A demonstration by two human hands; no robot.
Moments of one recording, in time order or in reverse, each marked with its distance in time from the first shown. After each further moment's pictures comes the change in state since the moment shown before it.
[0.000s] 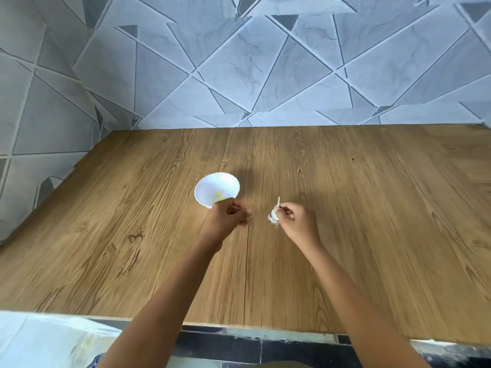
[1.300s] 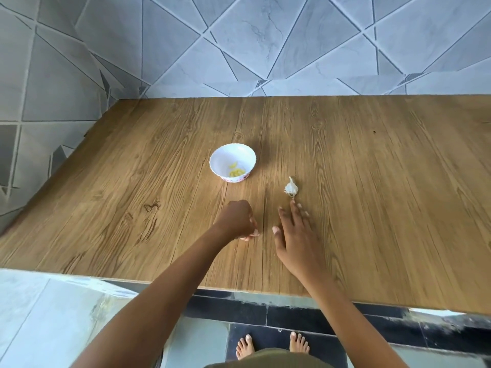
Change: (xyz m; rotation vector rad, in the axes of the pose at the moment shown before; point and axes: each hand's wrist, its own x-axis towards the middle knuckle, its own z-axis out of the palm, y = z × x) left_hand -0.027 -0.019 -0.009 0.764 -0.295 -0.123; right_hand -0.088 0.023 0.041 -0.709 -0.054 -0.269
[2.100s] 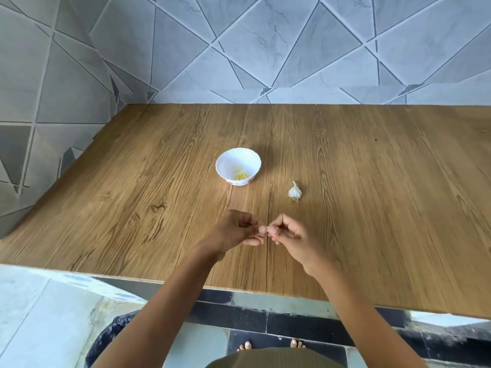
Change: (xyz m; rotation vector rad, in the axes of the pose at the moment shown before) left_hand -0.037 -0.018 -0.001 -0.827 -0.104 0.122; right_hand 0.009 -0.017 -0.050 1.140 -0.415 0.129
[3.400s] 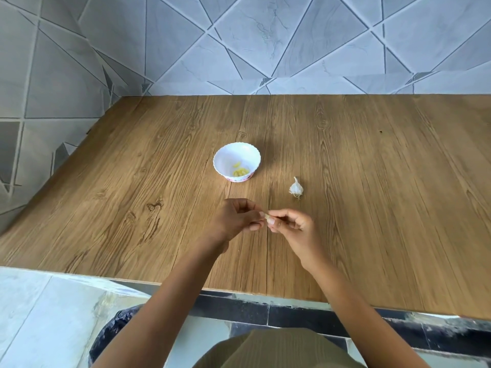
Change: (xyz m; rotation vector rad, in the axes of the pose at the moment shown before) left_hand 0.017 0.005 0.000 -0.104 0.173 -0.030; right_hand 0.017 0.019 0.003 0.158 0.241 -0.157
